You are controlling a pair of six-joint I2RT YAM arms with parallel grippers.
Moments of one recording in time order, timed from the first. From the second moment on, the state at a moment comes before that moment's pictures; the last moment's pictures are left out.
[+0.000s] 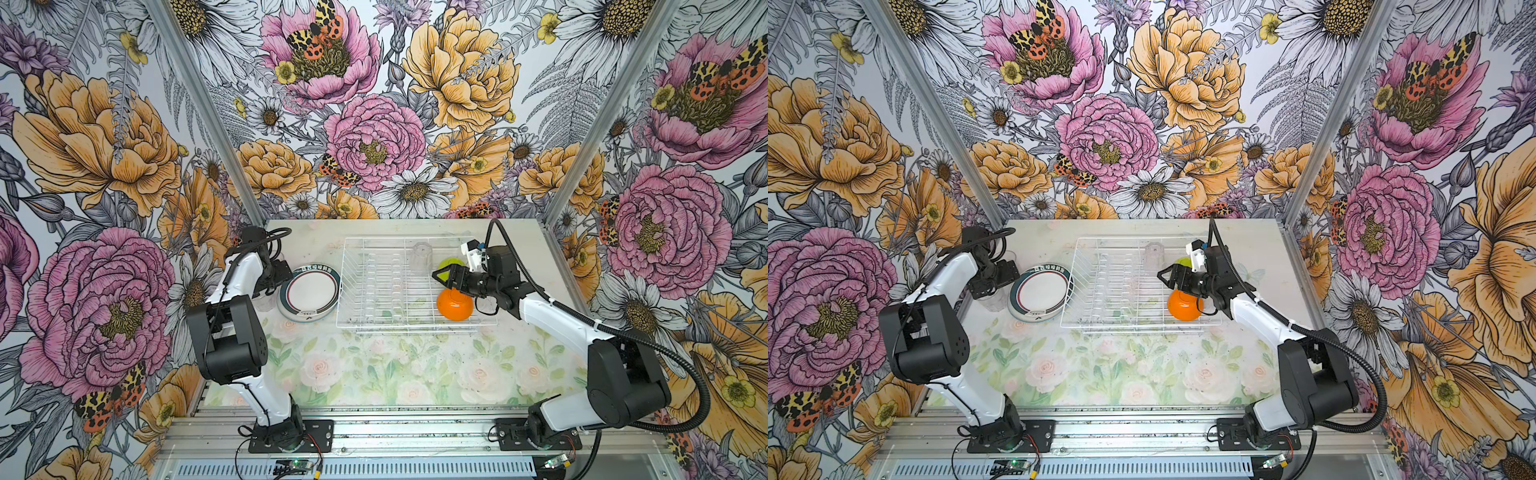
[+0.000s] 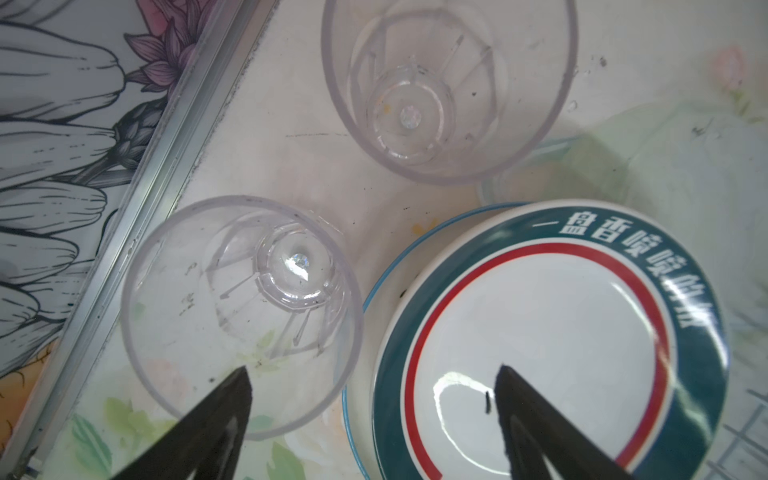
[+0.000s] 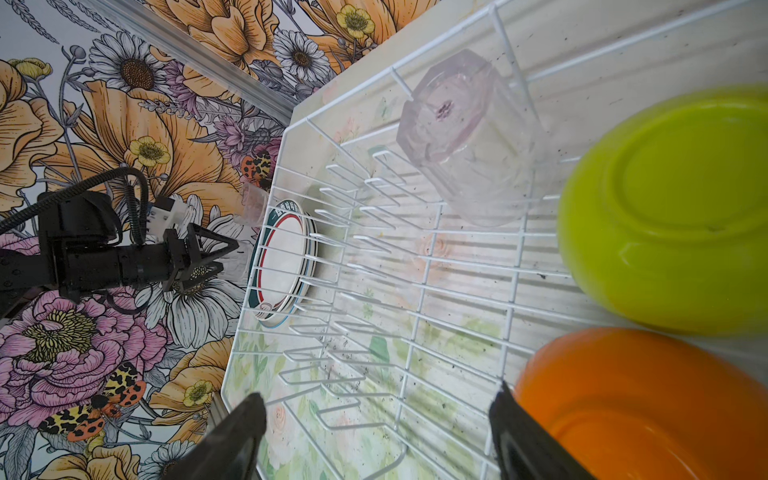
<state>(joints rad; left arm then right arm) 0.25 1.71 1.37 -0.84 -0.08 -0.29 0.30 1.46 0.90 -0.05 -0.58 0.61</state>
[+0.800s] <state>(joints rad) -0.05 0.89 0.92 -0.59 -0.03 -0.50 0.29 1.30 0.76 -0.07 -0.53 0.64</state>
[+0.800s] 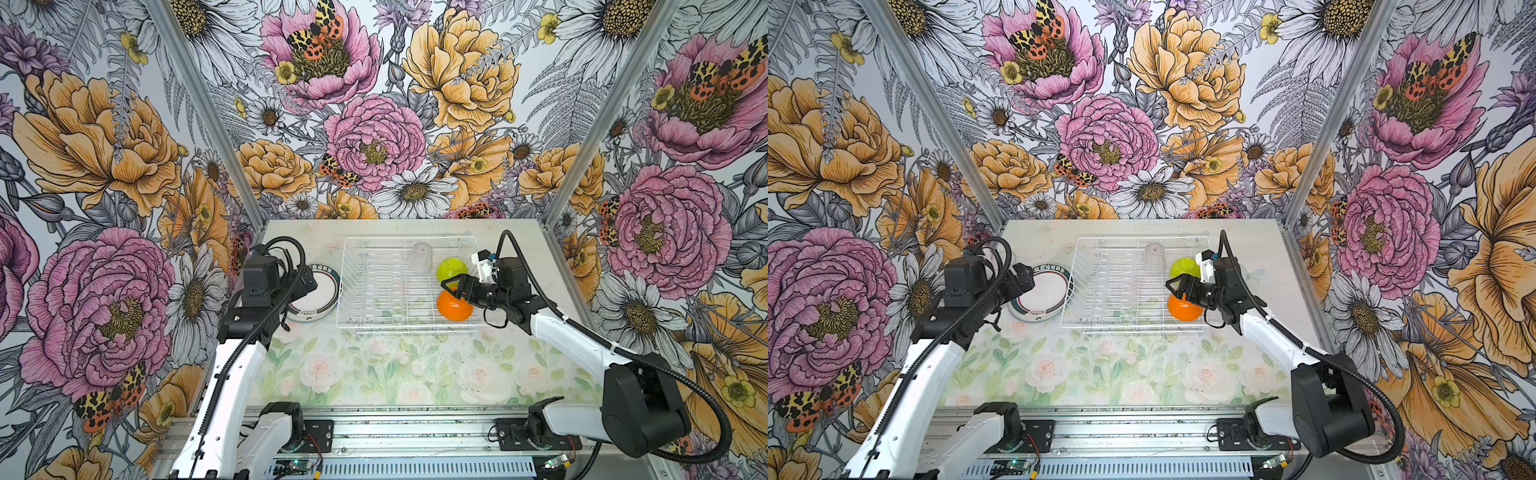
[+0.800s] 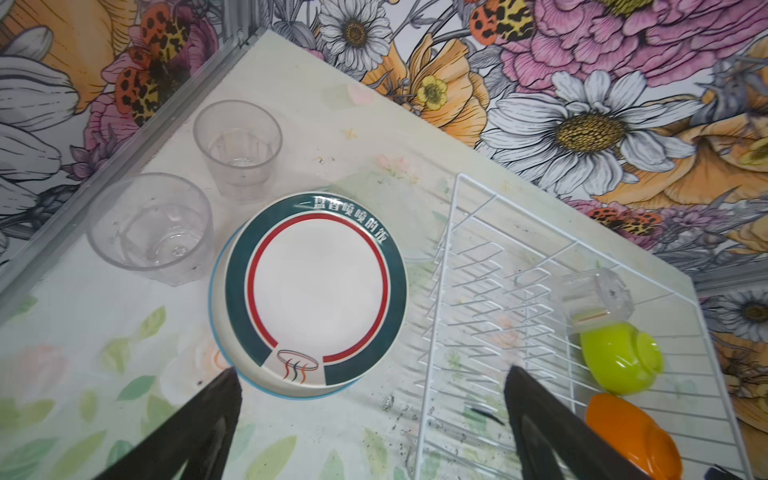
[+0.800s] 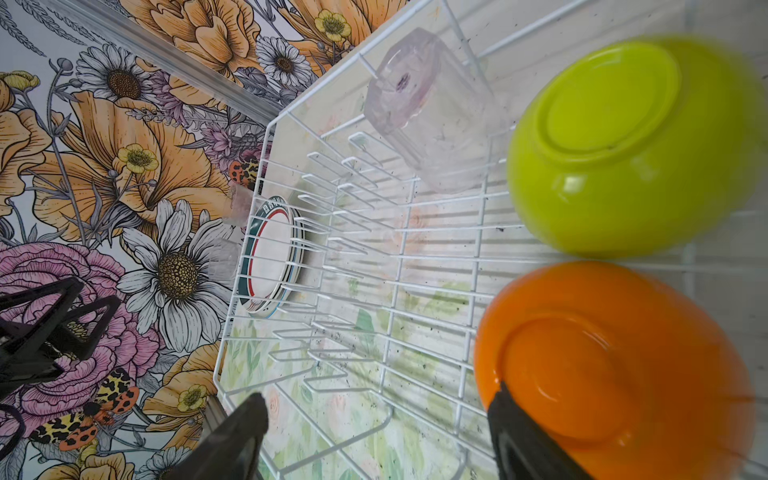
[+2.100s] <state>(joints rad) -0.50 0.73 0.48 -0.09 -0.19 -0.71 0.48 1.75 1.22 -0.18 -0.27 0.52</state>
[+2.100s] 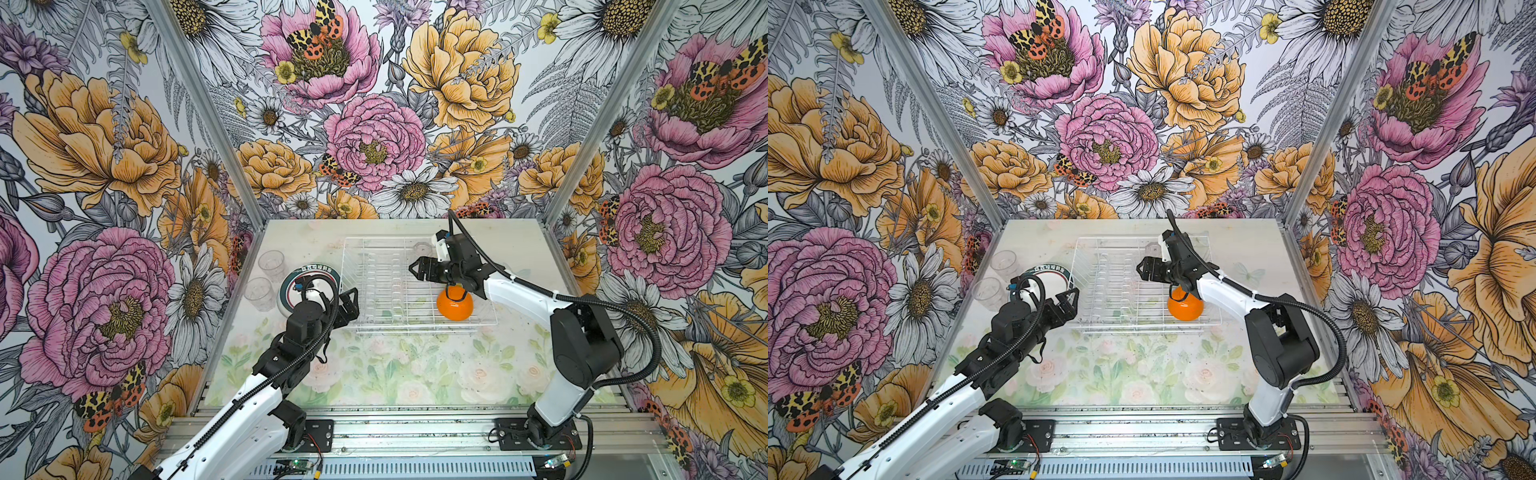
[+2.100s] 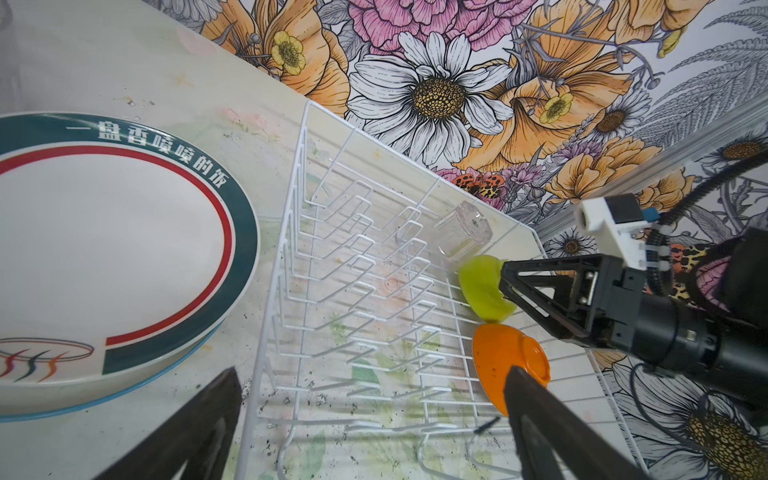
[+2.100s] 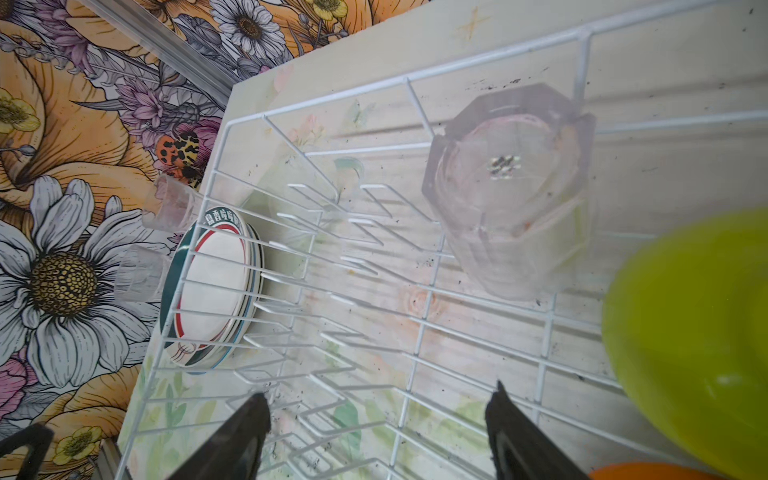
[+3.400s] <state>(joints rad) -0.50 0.67 0.50 -0.08 -0.14 -0.72 0.46 2.08 1.58 -0.26 -0.02 0.40</state>
